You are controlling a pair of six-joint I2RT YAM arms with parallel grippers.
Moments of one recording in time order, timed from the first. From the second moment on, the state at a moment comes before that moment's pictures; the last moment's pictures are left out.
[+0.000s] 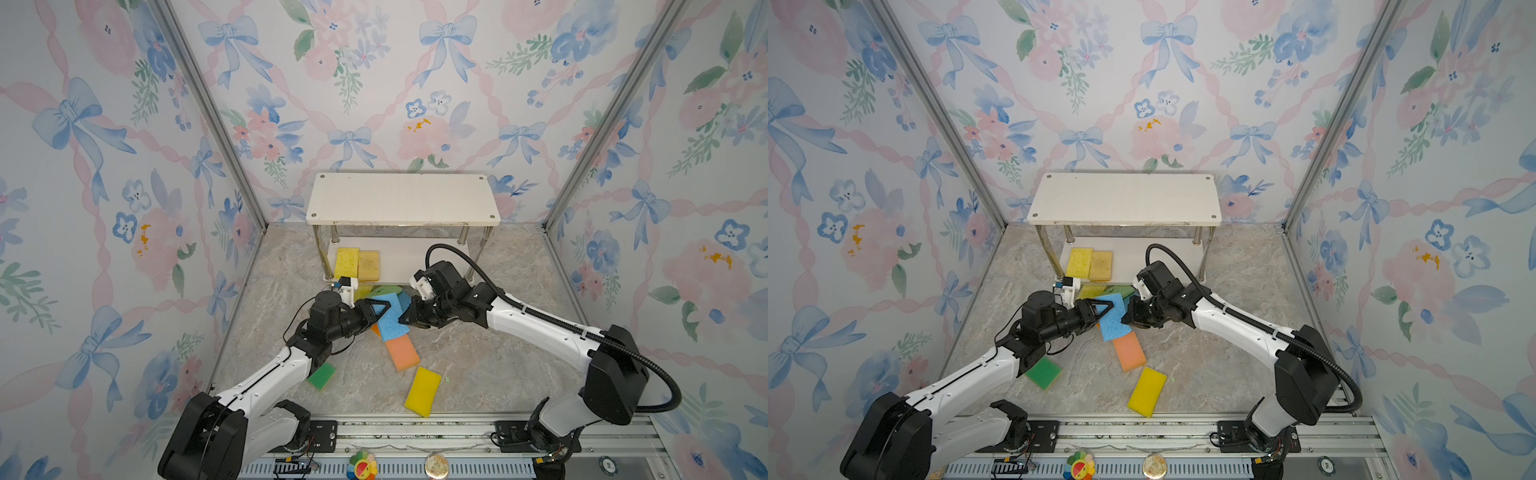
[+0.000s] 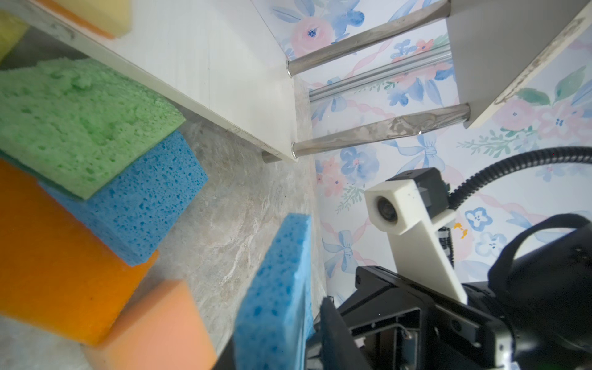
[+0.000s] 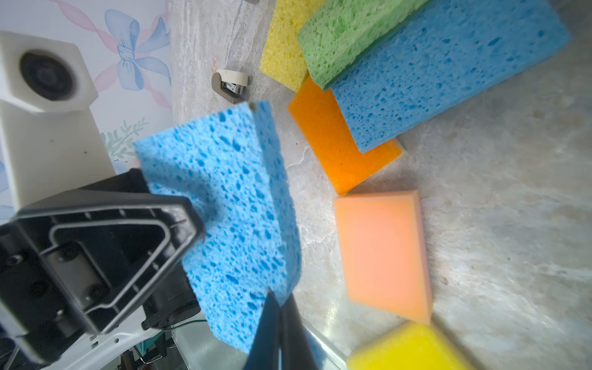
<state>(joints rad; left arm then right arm) -0.44 1.09 0.47 0.29 0.49 -1.08 0.80 1.56 1.20 -0.51 -0.41 0.84</state>
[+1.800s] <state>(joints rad) -0.35 1.10 0.46 0.35 0.54 -1.11 0.82 1.53 1.06 -0.32 -0.46 1.01</state>
